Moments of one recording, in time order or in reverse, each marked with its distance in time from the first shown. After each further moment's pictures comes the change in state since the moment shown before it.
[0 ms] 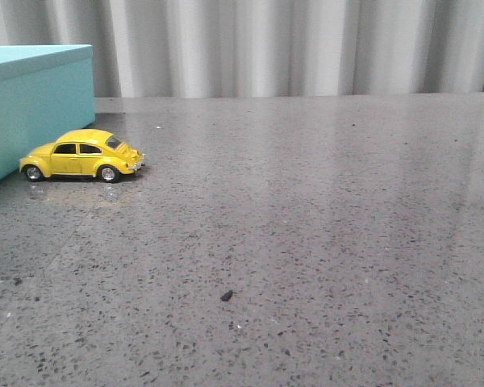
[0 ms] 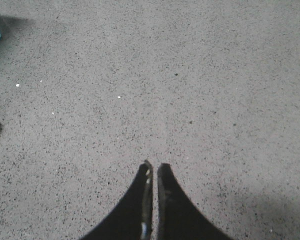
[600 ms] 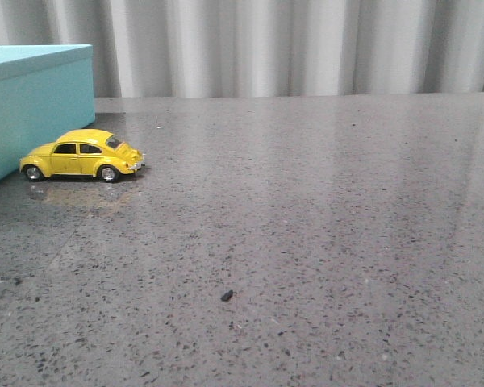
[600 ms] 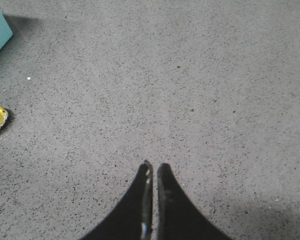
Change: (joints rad) left arm -0.144 0.336 -0.306 0.002 0.143 0.162; right arm 0.000 -0.106 0.055 0.020 0.029 0.000
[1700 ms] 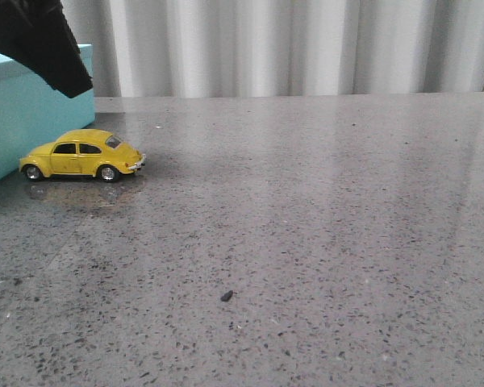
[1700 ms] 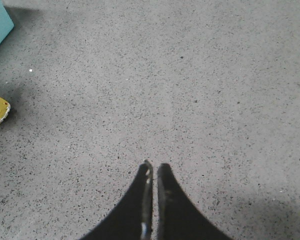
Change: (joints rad) left arm -0.295 0.593 -0.311 0.144 0.364 0.486; right arm 0.000 -0.002 0.000 0.006 0.026 -0.002
